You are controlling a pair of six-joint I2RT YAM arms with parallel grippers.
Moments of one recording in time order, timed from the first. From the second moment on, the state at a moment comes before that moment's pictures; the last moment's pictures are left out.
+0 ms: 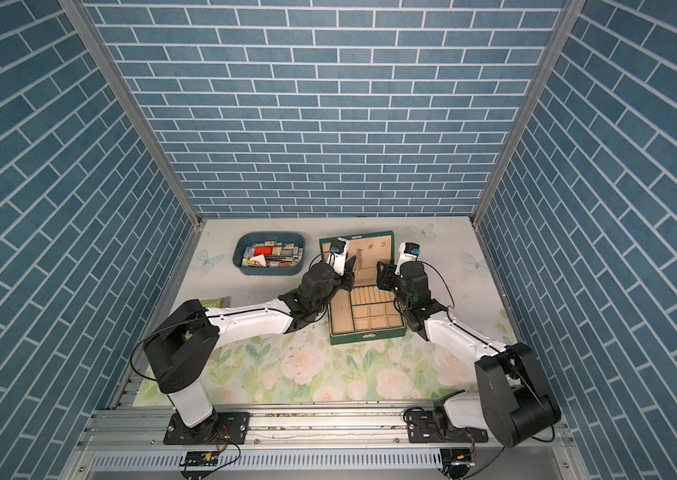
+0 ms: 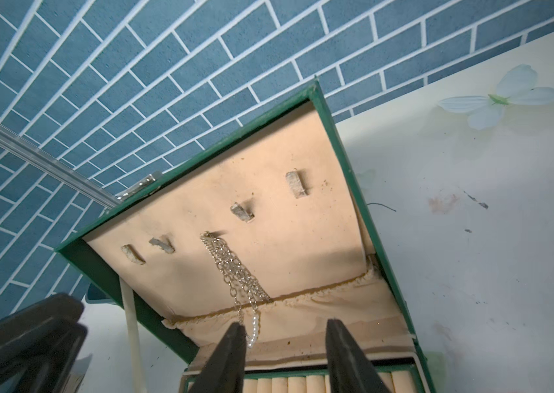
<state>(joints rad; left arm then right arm) -0.89 1.74 1.07 0.51 -0.40 -0.13 0.44 1.32 0.65 0.34 0.01 0.55</state>
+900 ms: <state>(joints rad) -0.32 0.85 0.18 0.46 -0.87 -0.24 0.26 1.00 0.12 0.73 0.43 0.00</state>
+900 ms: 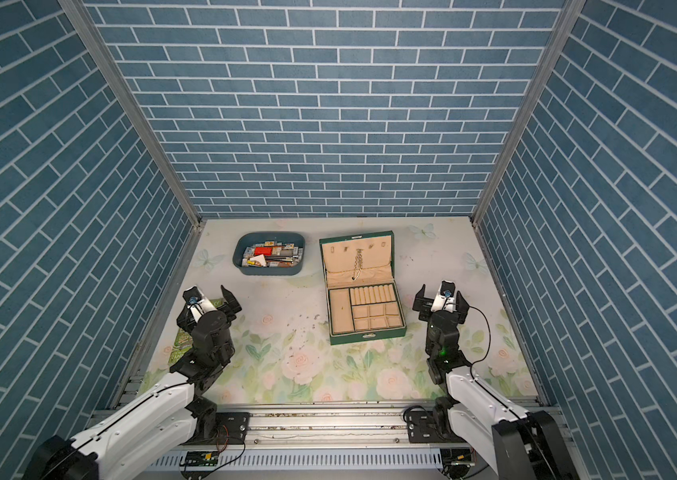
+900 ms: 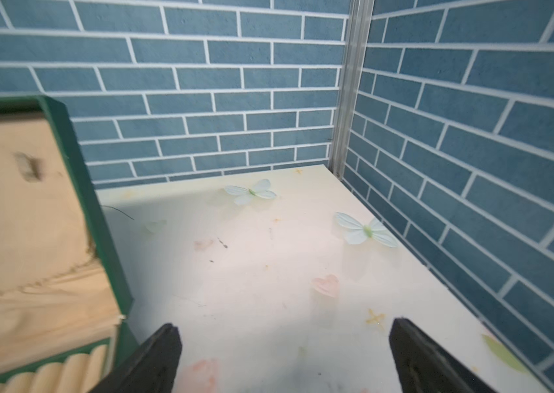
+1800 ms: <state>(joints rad) -0.02 1.51 0.16 1.23 -0.16 -0.04 0.11 1.56 0.01 1.49 0.21 -0.11</state>
